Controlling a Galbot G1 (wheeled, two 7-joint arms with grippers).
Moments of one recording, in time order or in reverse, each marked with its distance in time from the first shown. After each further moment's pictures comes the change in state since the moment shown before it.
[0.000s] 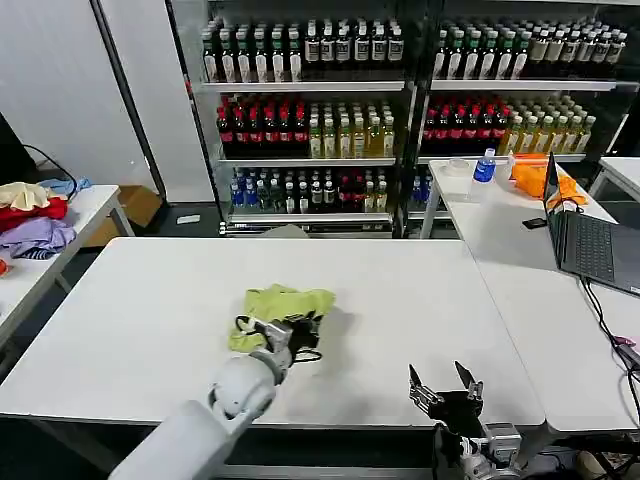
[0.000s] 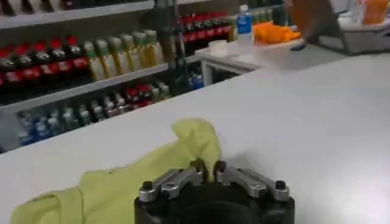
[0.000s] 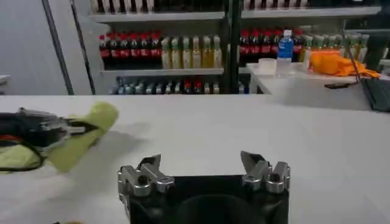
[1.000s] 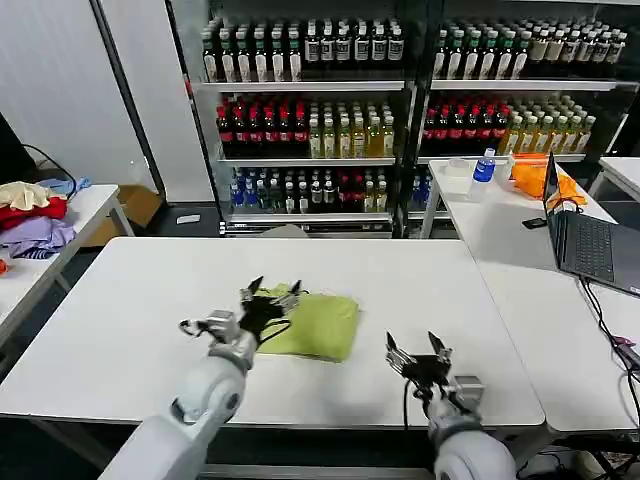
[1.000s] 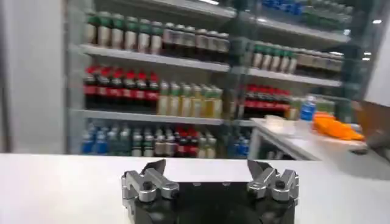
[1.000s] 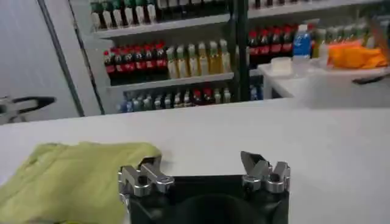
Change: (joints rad) left arm 0.193 0.027 -0.297 -0.173 -0.181 -0.186 -0.136; right arm 0.340 0.053 -0.155 -0.222 0.150 -0.043 0.101
